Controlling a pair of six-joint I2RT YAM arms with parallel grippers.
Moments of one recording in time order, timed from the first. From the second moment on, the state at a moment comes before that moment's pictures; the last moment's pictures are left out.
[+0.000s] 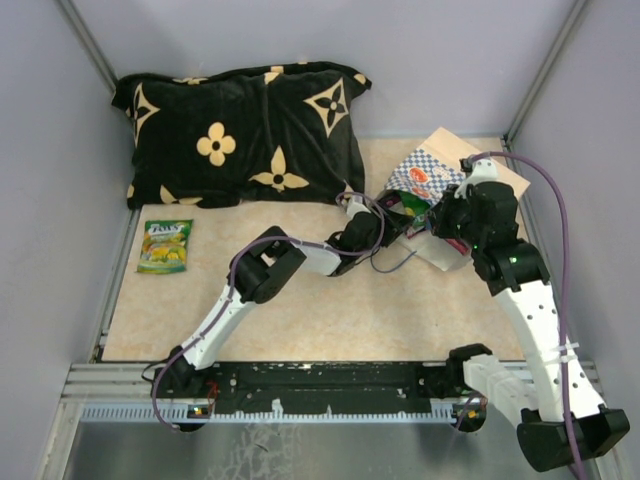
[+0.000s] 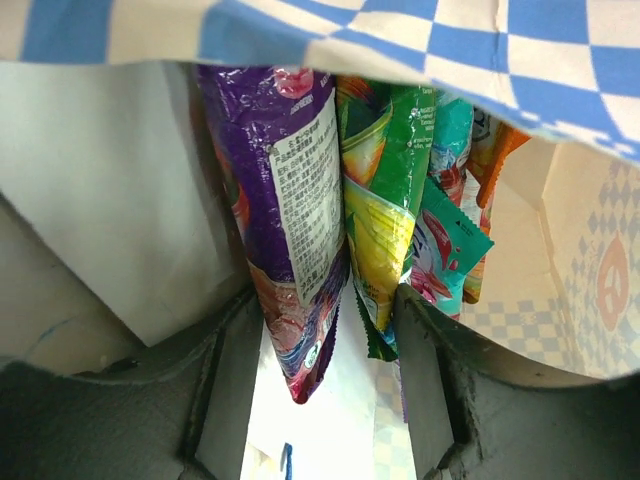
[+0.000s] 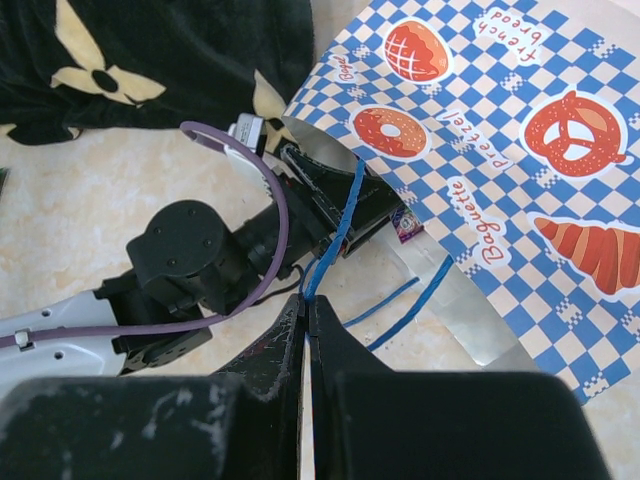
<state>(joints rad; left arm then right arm) -0.90 2.48 1.56 0.72 -0.17 -1.38 0.22 0.89 1.05 -0.59 -0.06 0.29</state>
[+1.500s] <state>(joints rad) -0.91 2.41 1.37 0.78 -0.30 -1.51 0.22 0.88 1.02 -0.57 -0.07 0.29</state>
